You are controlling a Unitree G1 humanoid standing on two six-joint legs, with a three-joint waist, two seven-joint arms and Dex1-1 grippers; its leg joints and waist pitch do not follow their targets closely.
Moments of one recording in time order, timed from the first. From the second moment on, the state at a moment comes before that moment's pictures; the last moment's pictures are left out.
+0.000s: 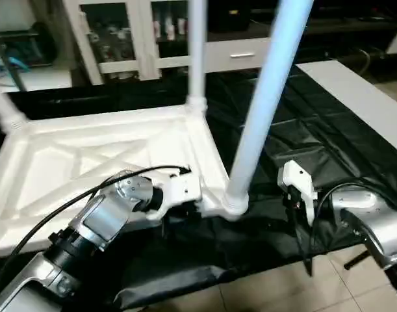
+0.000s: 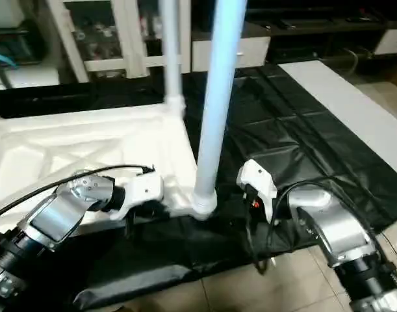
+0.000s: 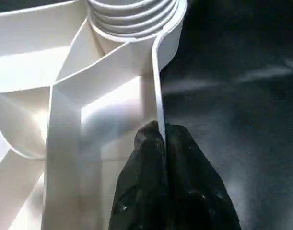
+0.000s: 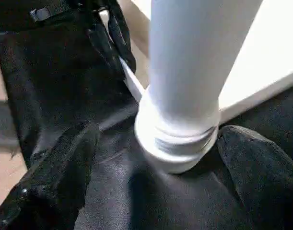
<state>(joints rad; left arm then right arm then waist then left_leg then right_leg) -0.52 0.49 -0.54 0.12 0.10 0.41 -1.13 -0.36 -0.67 0.28 0.12 0.30 0.33 1.15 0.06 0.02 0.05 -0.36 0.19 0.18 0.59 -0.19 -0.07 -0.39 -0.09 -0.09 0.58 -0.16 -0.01</state>
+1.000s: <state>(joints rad) -0.53 0.50 -0.55 0.13 0.13 0.41 -1.17 -0.47 -0.54 0.34 0.33 0.17 0.15 1.18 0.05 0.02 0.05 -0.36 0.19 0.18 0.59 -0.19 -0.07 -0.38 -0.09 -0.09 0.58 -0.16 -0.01</state>
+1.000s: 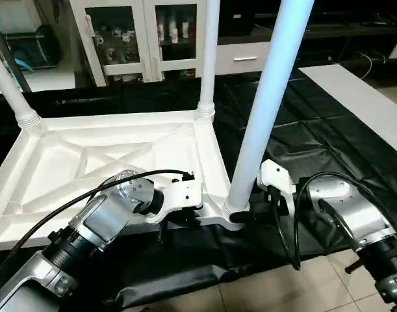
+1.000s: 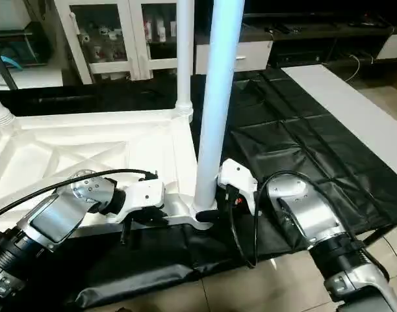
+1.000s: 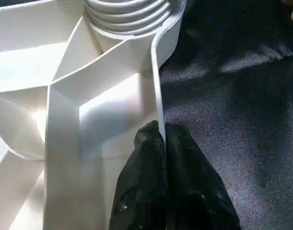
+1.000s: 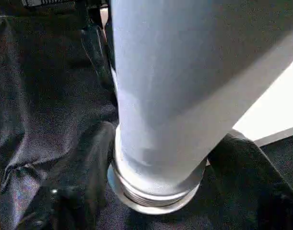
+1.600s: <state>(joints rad) -0.56 0.42 -0.49 0.26 0.15 0.41 -1.05 -0.47 -0.38 0.24 0.45 0.16 0.19 0.95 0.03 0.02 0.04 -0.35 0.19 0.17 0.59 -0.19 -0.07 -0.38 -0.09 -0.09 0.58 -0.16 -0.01</state>
